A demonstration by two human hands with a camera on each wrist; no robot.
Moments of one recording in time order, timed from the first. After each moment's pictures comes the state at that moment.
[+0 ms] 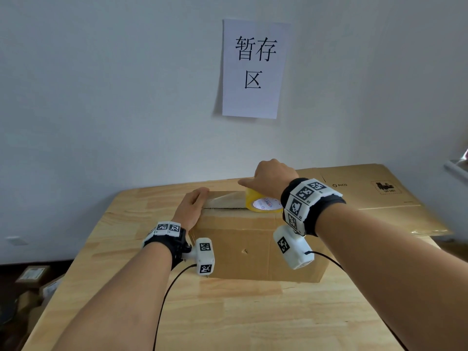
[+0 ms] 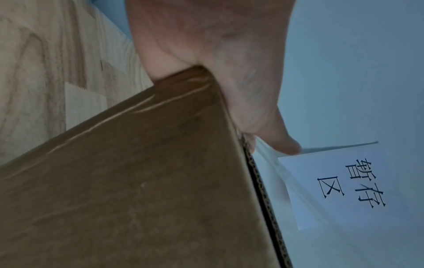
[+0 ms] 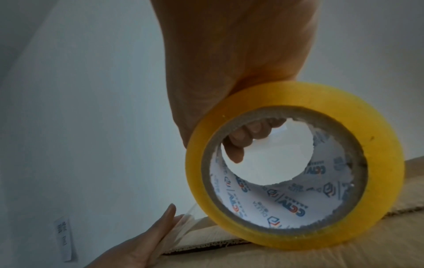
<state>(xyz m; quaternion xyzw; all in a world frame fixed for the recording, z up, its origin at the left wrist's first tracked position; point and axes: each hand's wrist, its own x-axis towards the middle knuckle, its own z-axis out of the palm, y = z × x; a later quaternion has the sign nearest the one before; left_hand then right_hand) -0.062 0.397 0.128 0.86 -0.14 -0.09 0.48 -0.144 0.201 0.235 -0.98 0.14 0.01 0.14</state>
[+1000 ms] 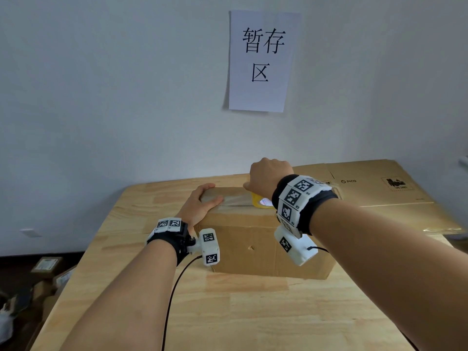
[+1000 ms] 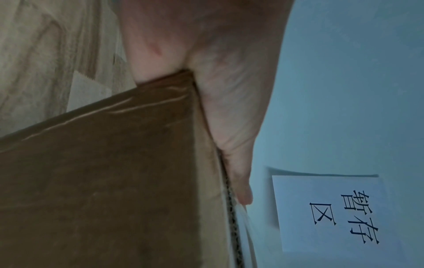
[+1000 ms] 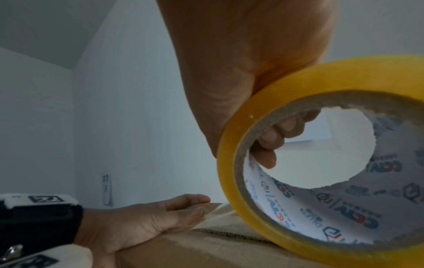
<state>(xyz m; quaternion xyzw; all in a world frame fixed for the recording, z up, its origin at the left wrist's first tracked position) -0.058 0.402 0.126 0.81 -0.11 -0.17 0.56 -0.138 0.223 0.239 -1.00 0.08 0.02 -0.01</state>
